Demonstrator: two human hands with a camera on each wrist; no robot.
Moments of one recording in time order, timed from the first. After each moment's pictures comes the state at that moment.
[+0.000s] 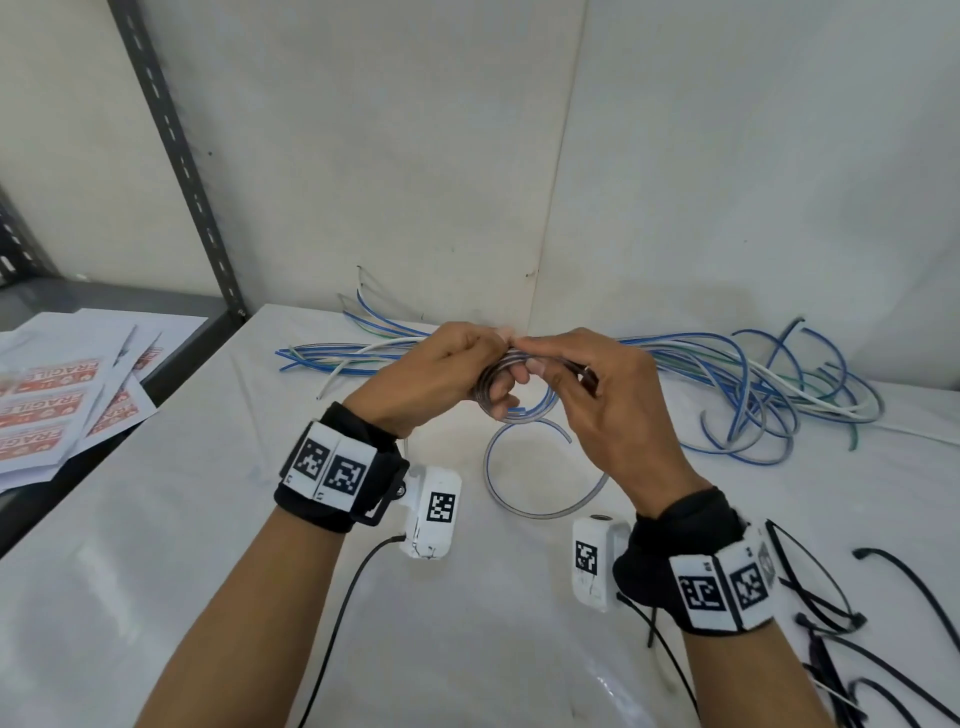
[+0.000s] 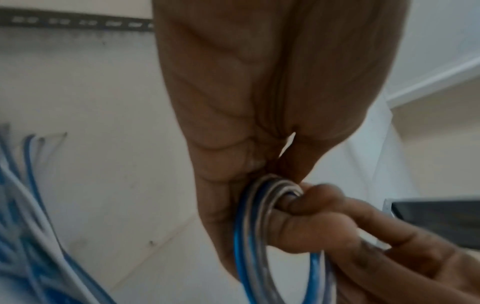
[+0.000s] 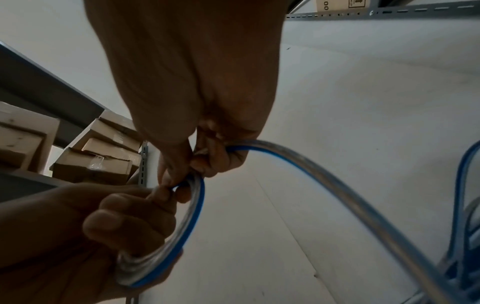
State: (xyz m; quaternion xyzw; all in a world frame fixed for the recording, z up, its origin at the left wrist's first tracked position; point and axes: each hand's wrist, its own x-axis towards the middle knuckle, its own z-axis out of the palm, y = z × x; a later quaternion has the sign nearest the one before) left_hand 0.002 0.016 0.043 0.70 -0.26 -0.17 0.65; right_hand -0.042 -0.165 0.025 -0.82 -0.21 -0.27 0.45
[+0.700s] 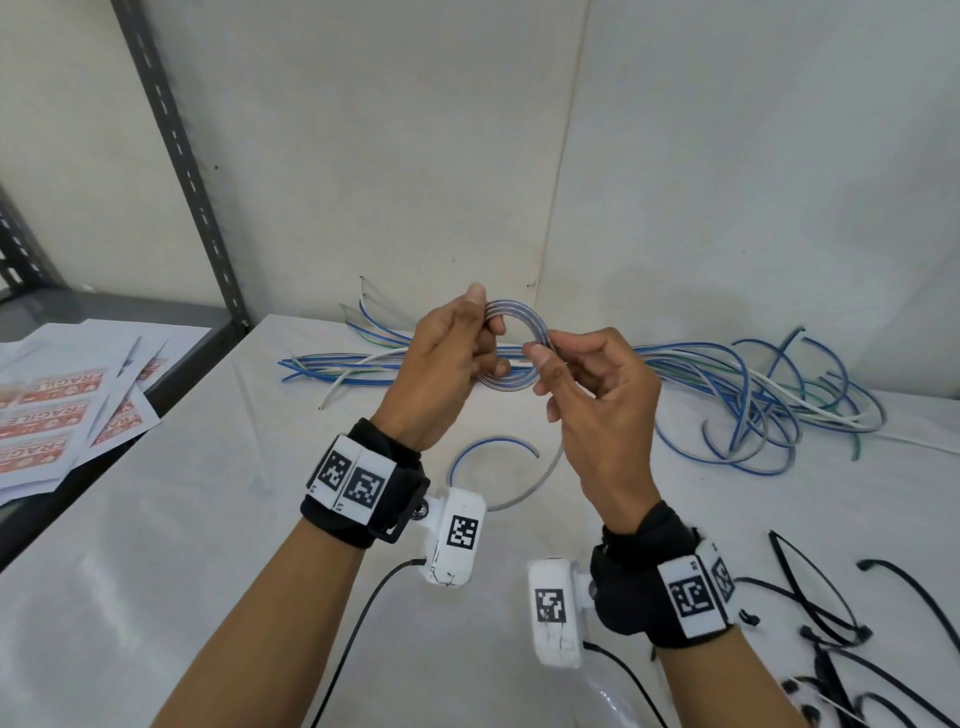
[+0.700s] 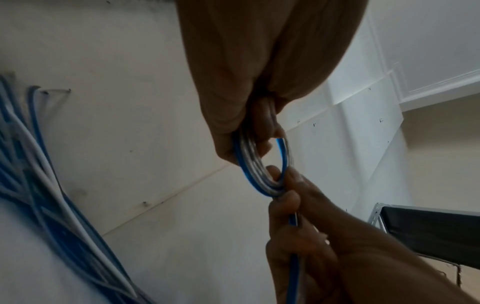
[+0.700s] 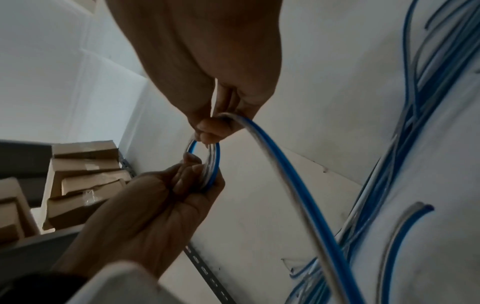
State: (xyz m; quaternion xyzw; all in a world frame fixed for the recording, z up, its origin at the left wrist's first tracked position) left_hand 0.008 -0.001 0.039 0.58 -0.18 -0.03 0.80; right_hand -0.039 -0.140 0.016 -0.66 -0.08 -0.31 0.68
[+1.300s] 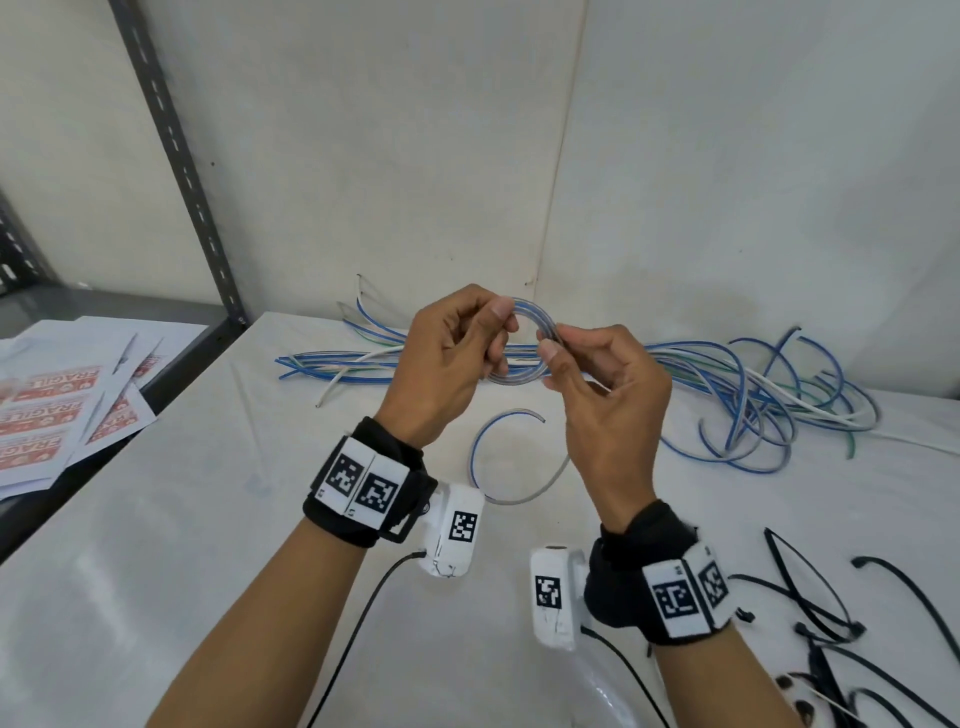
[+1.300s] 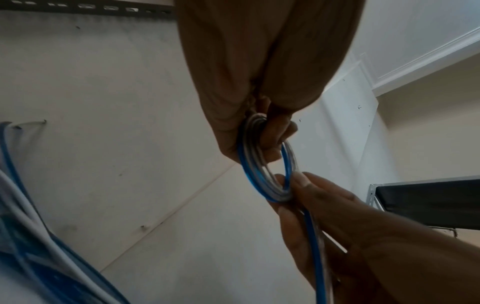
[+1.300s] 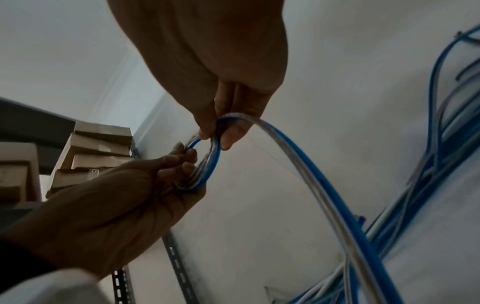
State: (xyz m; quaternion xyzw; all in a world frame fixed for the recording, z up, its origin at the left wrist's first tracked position) left_hand 0.008 0.000 0.036 0.66 -0.25 0.10 0.70; right_hand -0.041 -0.142 0.015 -0.67 -0.06 -0.35 0.65
